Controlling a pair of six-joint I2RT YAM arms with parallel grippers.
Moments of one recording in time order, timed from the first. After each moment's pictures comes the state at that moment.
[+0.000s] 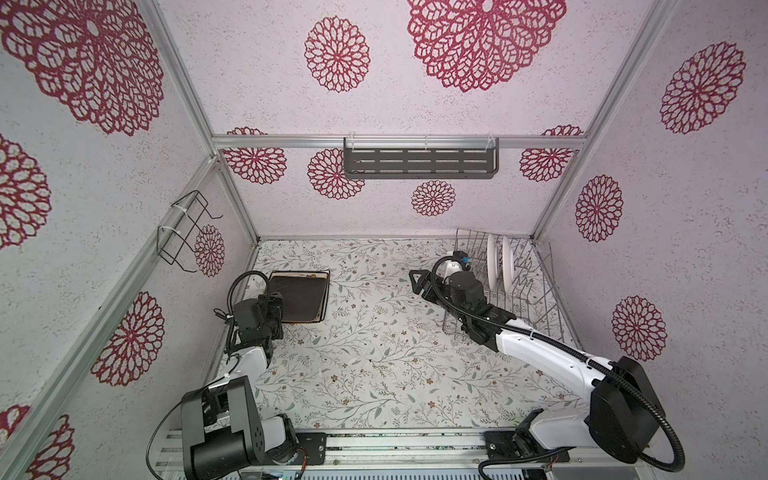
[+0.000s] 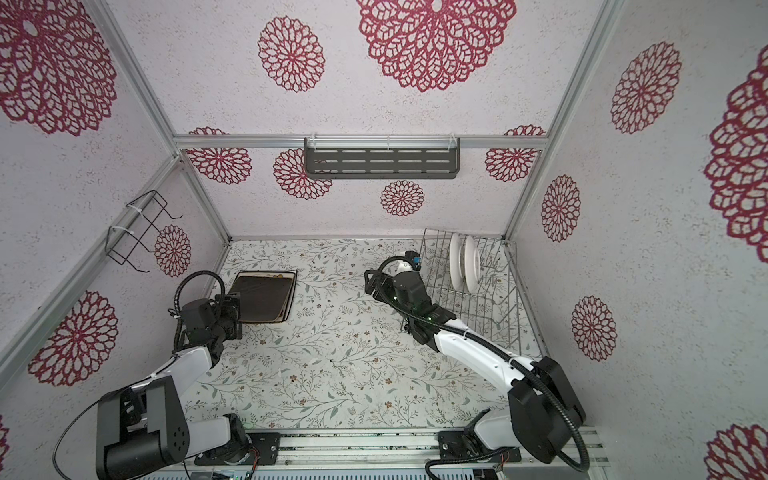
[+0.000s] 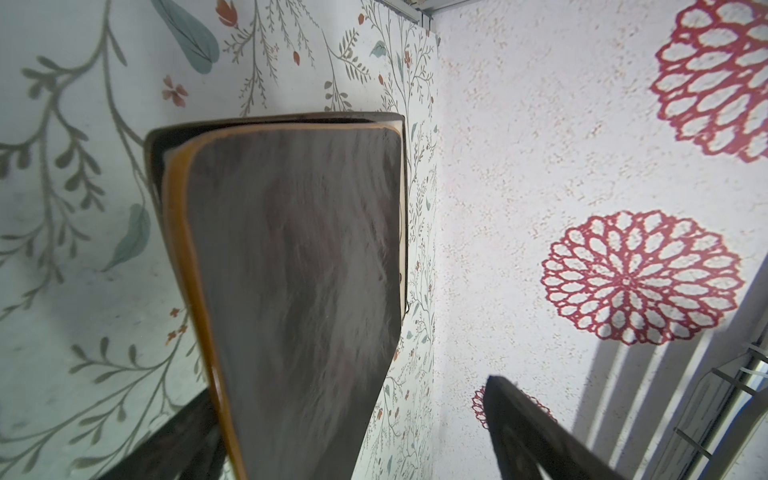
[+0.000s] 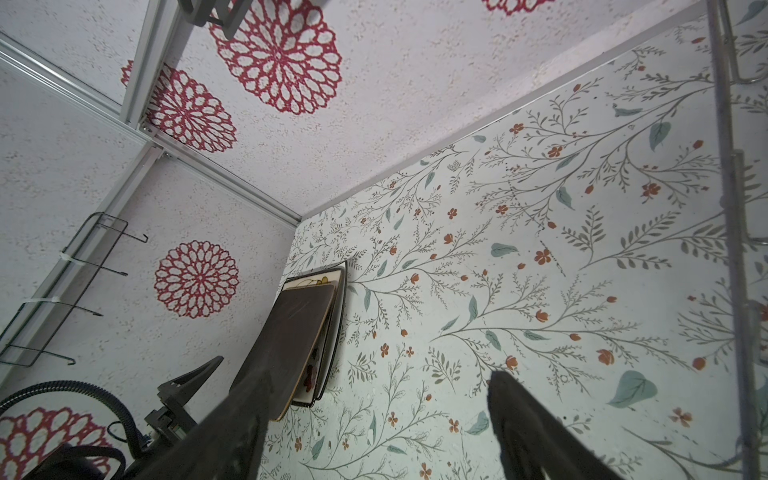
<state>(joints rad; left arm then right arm) 0.29 1.30 0.50 0.25 0.19 -1.31 0.69 1.37 0.94 0.11 0.13 0.86</state>
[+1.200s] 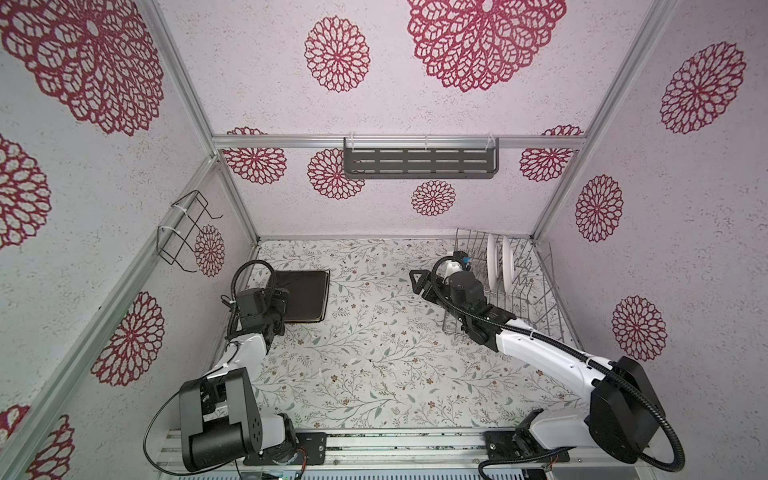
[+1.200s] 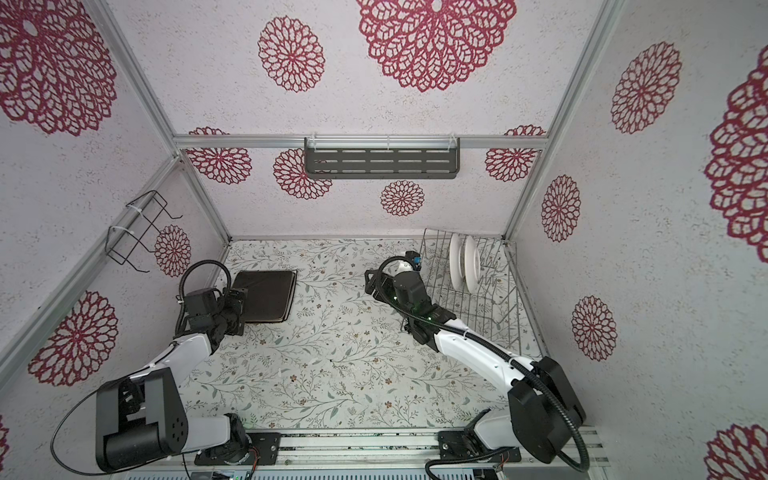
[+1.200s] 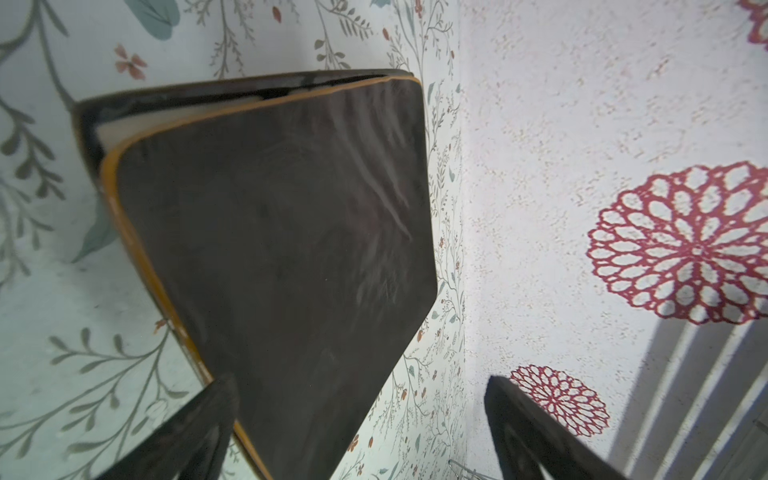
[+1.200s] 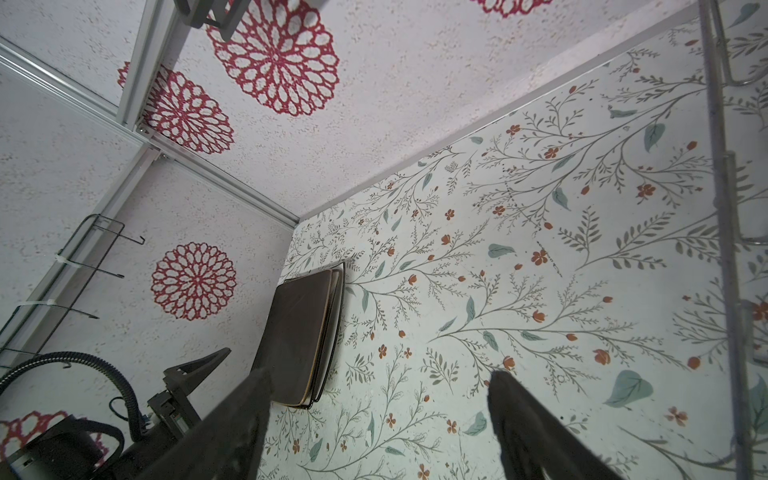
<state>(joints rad) 0.25 1.35 0.64 0.06 0.19 -1.21 0.69 1.37 0.94 0.11 0.13 0.86</state>
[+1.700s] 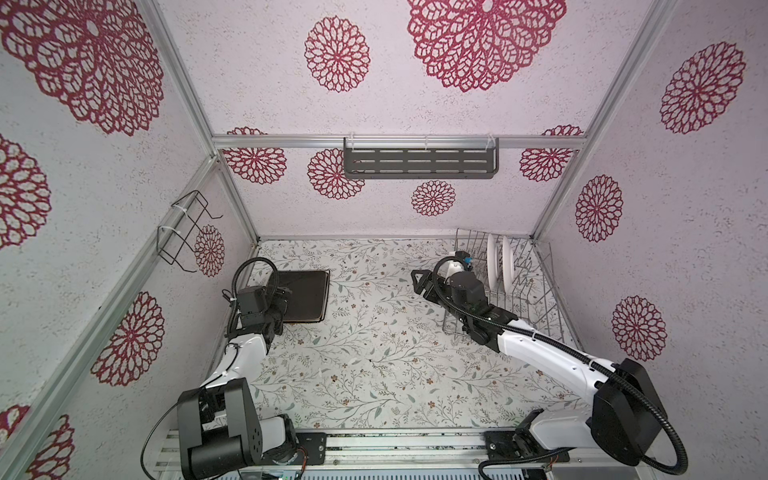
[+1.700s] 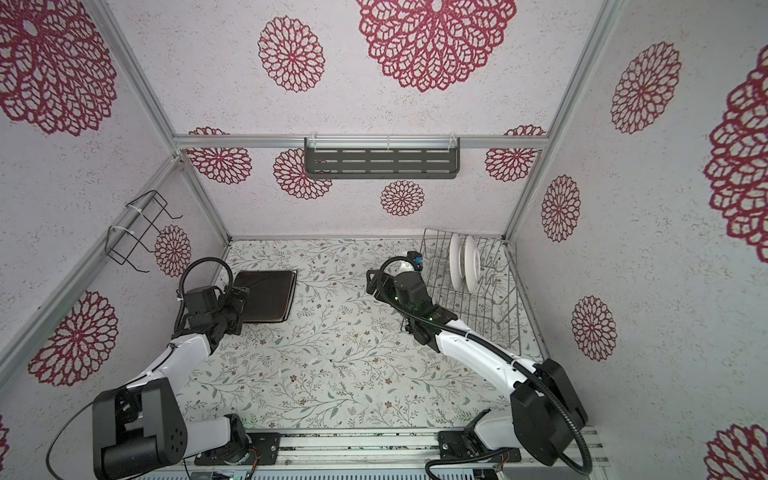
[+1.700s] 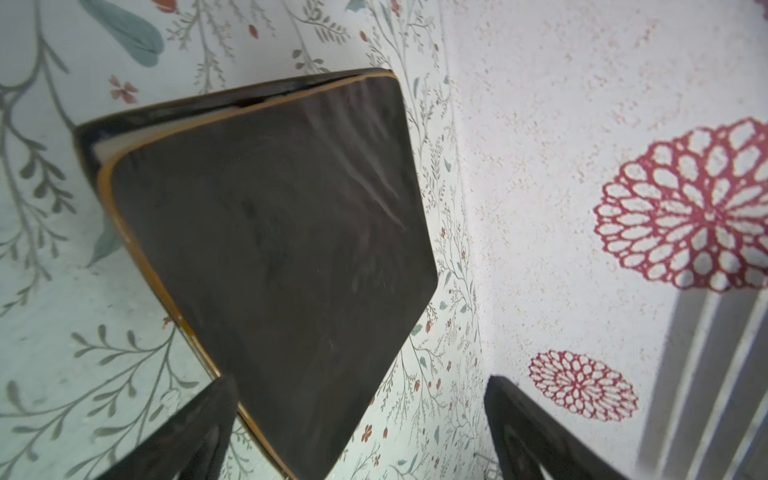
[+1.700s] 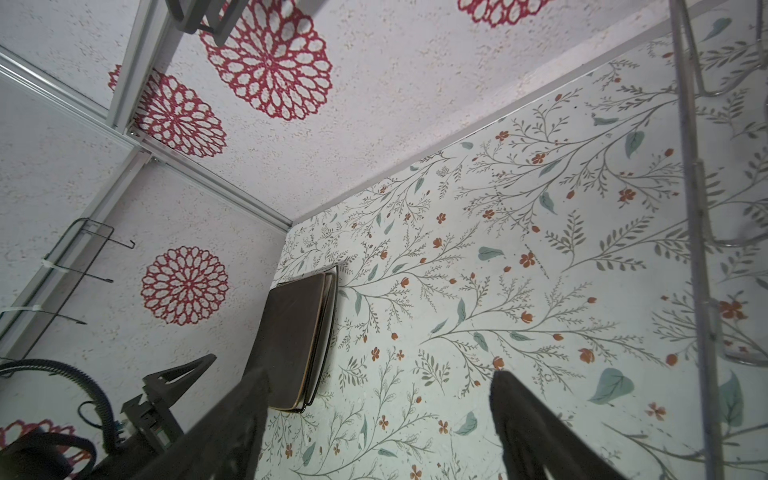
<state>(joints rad) 0.21 1.28 0.66 -0.02 0.16 -1.10 0.69 1.35 0.94 0.07 0.17 0.84</state>
